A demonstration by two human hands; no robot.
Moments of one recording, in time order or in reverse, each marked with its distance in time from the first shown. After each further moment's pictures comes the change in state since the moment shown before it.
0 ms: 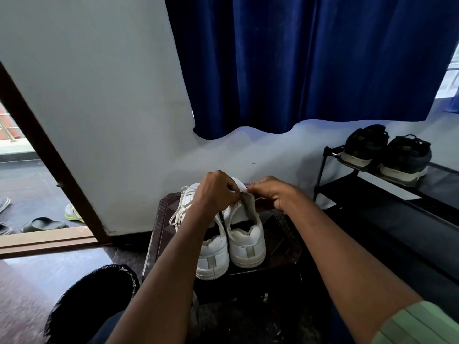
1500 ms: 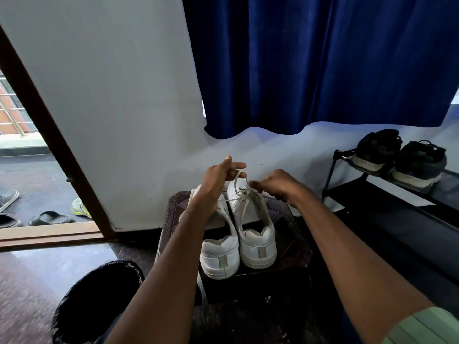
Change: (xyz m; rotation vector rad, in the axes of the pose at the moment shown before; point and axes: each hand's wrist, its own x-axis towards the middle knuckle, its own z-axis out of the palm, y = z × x) left_hand -0.001 0.003 -0.025 -0.857 -0.021 -0.338; right_hand 0.006 -0.013 -0.005 -0.463 0.156 -0.221
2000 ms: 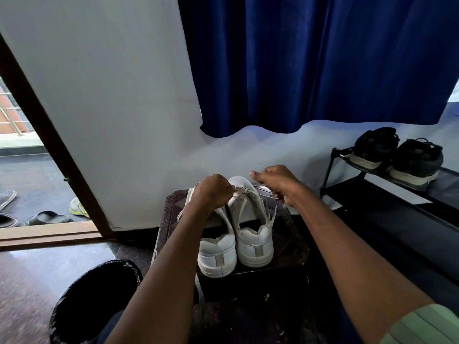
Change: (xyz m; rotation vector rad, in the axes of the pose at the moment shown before) left_hand 0.016 -0.026 -0.008 0.934 0.000 -0.063; right_hand 0.000 0.005 0.000 0.232 0.047 0.033
